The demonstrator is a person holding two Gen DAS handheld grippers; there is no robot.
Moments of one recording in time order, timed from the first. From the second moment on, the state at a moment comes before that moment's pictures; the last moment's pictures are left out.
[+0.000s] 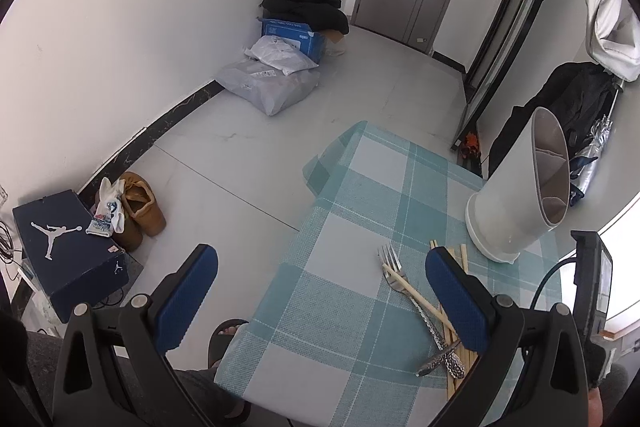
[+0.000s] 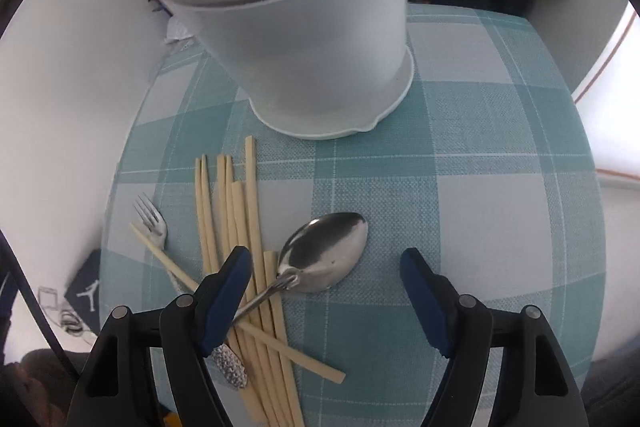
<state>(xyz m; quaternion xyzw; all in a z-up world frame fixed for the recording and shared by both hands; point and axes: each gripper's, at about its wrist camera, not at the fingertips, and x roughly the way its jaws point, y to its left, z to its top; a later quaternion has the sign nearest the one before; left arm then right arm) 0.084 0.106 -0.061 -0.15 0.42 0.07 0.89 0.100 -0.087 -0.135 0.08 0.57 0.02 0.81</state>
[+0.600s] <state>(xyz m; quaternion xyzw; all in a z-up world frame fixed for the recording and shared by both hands) 0.083 0.116 -0.067 -0.16 0.43 0.08 0.89 0.110 -0.087 -0.131 0.05 0.56 0.04 0.83</state>
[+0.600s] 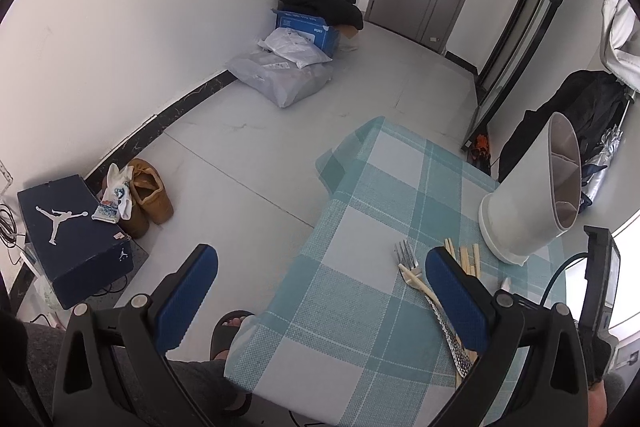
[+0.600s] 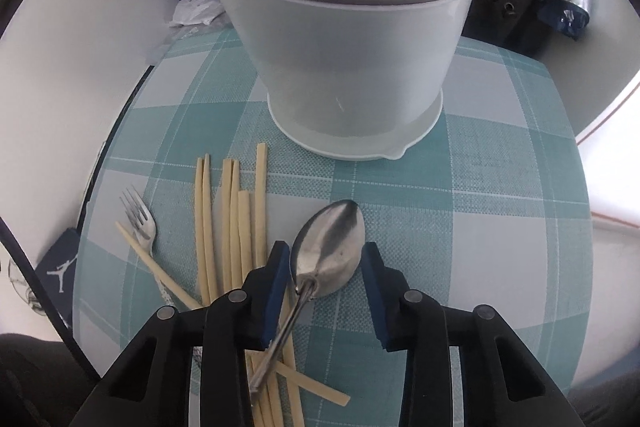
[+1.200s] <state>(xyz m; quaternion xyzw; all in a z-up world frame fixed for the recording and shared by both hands) 0.081 0.115 -0.069 -0.15 0.43 0.09 0.88 0.109 -0.127 -0.118 0.01 0.56 0.10 0.82</state>
